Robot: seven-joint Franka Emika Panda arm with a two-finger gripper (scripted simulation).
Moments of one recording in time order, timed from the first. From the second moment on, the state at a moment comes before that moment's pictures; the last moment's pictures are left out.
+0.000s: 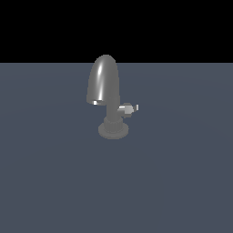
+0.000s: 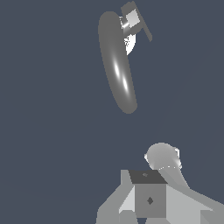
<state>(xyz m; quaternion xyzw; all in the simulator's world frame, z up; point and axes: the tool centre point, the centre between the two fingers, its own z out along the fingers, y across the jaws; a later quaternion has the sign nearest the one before) -0.122 0.018 0.474 -0.96 0.19 0.19 0.11</state>
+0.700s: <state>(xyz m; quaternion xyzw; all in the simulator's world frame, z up) -0.052 0.005 0.437 -0.89 0.30 0.31 0.16</state>
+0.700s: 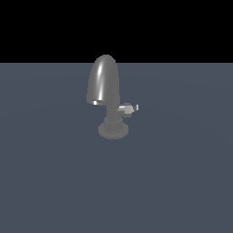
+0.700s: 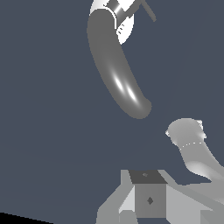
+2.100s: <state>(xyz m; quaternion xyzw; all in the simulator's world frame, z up) 0.038 -0.052 0.290 -0.61 0.51 0.54 0.27</state>
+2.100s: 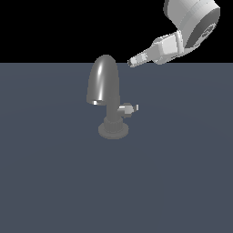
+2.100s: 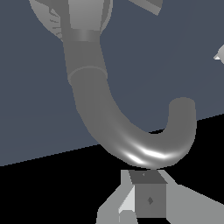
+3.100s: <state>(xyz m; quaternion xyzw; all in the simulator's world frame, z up) 0.027 -0.070 0.180 -0.38 0.60 0.63 0.31</state>
